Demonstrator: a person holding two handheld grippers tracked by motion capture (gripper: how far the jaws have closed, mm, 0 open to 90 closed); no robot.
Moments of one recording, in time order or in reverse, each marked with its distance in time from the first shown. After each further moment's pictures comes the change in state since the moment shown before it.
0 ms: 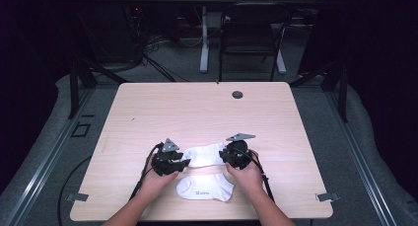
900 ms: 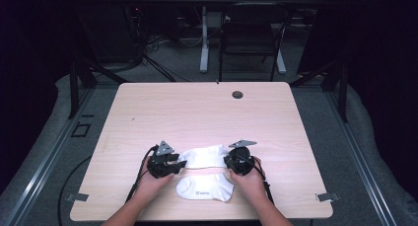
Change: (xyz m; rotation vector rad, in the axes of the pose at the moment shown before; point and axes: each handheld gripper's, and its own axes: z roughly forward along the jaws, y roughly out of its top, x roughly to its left) left arm 0.009 -0.015 -0.003 -0.044 0.007 -0.001; right arm -0.004 -0.024 0.002 0.037 -0.030 0.015
